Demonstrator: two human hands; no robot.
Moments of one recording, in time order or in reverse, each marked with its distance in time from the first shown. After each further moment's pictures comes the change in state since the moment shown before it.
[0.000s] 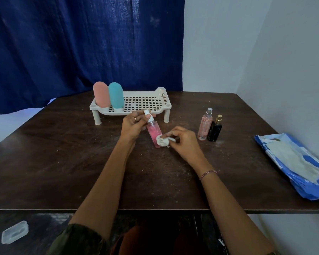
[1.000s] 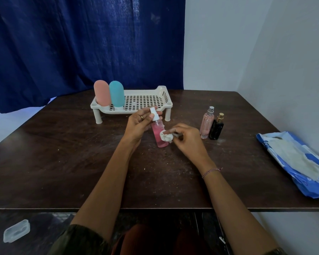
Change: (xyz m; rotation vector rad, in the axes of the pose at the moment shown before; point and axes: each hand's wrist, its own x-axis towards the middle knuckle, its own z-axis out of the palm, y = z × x) left_hand 0.000 -0.002 0.003 -0.127 -0.174 0.010; right_hand -0.001 0.000 -0.004 -0.030 0.081 -0.079
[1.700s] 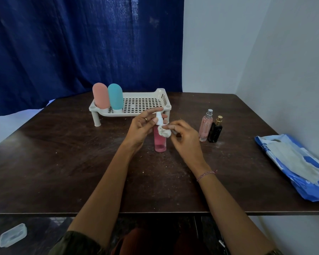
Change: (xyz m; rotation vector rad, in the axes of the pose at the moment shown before) left_hand -0.004 0.002 0.006 0.004 -0.201 0.079; right_hand 0.001 -0.008 0.008 -0.018 0.195 -0.103
